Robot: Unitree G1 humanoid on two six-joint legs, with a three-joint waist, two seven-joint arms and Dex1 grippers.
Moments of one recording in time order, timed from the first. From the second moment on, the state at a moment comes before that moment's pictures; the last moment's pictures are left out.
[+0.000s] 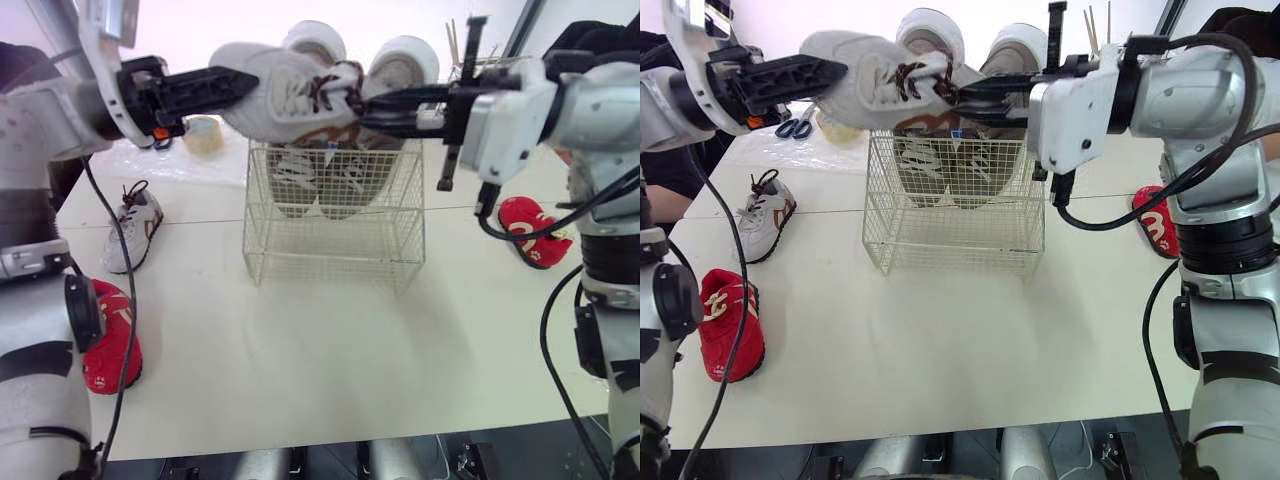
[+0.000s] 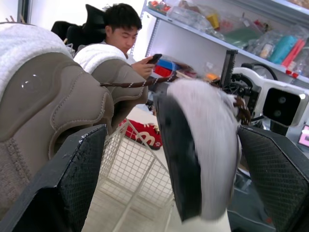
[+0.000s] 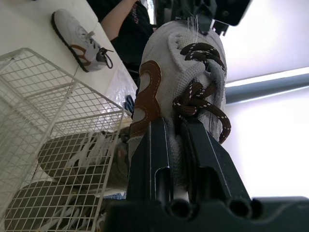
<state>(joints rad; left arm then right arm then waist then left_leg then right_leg) -1.22 0.78 0.18 0.35 -0.85 1.17 -1.13 -1.10 -0.78 0.14 0.01 0.12 -0.35 1.13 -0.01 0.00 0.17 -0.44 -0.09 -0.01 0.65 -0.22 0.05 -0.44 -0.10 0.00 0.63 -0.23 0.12</state>
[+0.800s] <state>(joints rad) -1.02 0.63 0.47 0.14 -1.06 1.30 -0.79 -1.09 -0.85 -0.07 -0.05 0.67 0.51 1.07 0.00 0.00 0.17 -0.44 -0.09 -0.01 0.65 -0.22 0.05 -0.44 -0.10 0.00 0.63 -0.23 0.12</state>
